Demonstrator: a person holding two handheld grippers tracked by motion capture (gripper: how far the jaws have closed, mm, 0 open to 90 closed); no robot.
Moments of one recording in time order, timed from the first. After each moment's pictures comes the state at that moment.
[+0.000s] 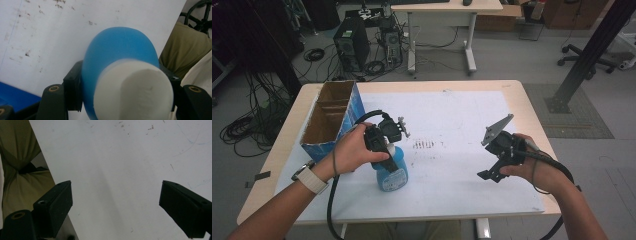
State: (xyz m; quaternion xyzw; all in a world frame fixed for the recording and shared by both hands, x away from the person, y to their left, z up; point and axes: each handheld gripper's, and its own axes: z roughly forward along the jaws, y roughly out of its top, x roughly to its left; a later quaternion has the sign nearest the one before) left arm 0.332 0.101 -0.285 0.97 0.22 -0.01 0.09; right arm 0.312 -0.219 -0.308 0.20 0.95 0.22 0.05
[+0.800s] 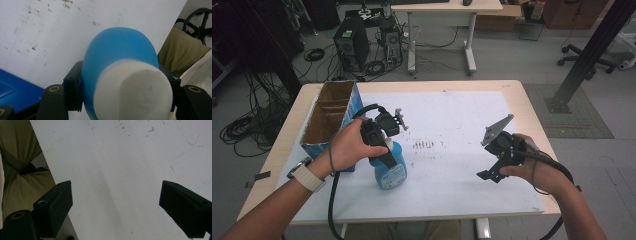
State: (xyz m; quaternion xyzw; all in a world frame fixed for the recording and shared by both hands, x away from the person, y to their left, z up) left arm 0.332 0.105 -0.263 0.96 0.25 -0.01 0.10; right arm 0.311 -0.217 -0.307 0.19 0.95 0.22 0.05
